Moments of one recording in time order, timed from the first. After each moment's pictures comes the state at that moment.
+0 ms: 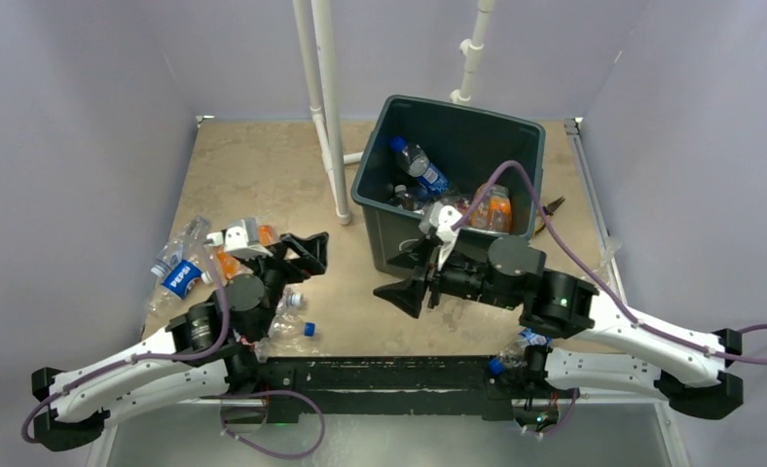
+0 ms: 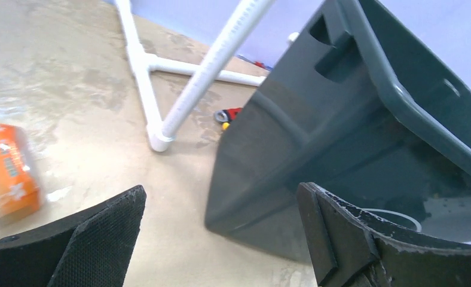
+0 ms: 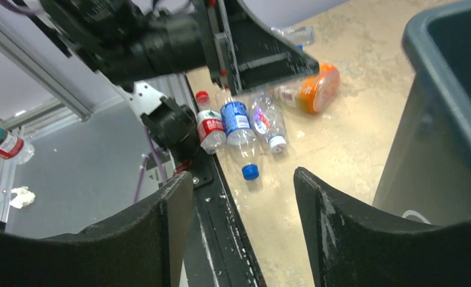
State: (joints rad) left arm -1.13 0.55 0.60 -0.13 -0.92 -0.63; right arm 1.19 0.87 1.04 -0.24 -0.03 0.19
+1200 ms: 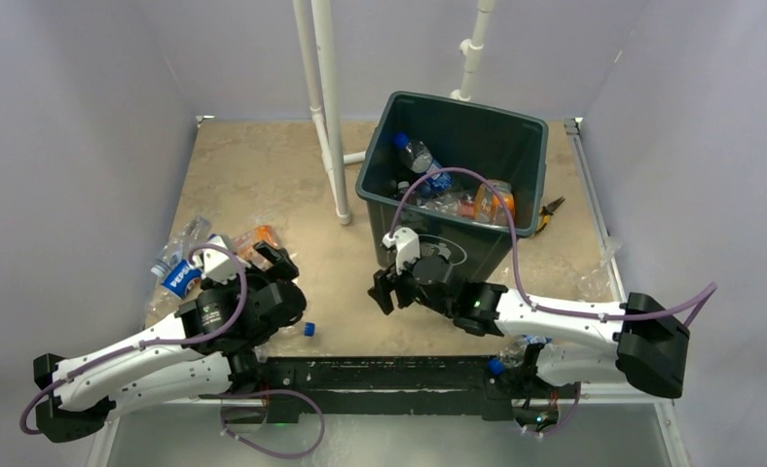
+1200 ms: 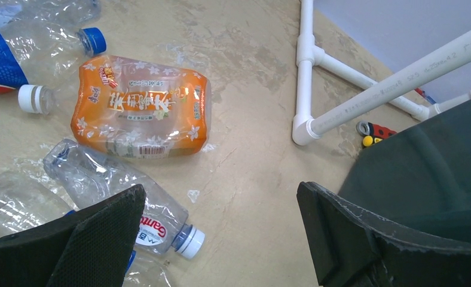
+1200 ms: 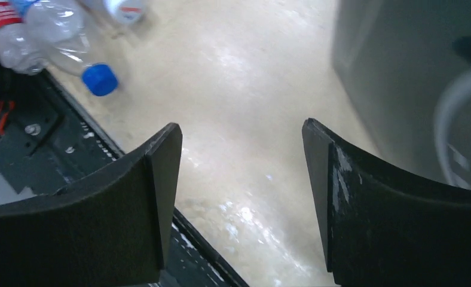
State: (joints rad) left arm -1.13 0.68 0.75 -1.14 -1.22 -1.51; right arm 1.11 1.20 0.64 0.11 0.25 0.32
